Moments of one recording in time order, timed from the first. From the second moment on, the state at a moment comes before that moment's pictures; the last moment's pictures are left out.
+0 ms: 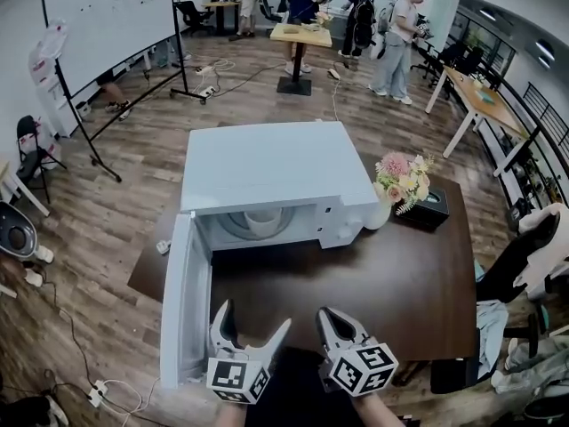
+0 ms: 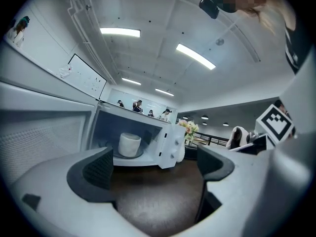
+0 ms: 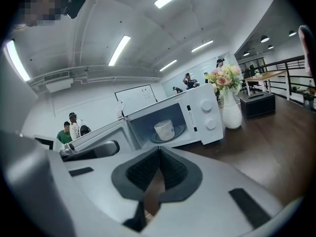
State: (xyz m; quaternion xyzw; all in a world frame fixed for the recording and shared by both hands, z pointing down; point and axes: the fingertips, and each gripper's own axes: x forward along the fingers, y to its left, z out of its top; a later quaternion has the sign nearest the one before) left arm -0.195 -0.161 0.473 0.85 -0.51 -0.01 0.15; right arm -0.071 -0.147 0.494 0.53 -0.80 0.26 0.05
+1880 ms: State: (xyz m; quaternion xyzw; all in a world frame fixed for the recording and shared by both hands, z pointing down) left arm -0.181 -0.432 0.569 0.77 -0.61 0.11 0.14; right arm -0.054 -0.277 0.570 0.50 -0.79 0.34 0.12
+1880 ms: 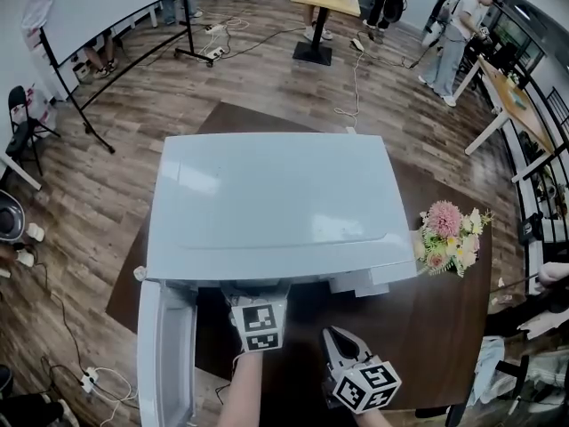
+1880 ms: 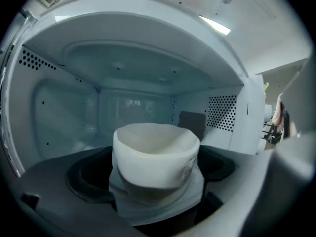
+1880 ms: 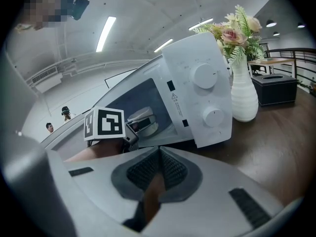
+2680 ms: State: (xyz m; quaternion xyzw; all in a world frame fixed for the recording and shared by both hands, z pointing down) left arm -0.186 -0.453 0.577 0.73 -0.66 0.13 0.12; right arm -0.042 -0.289 0.582 0.51 -0.78 0.35 0.13
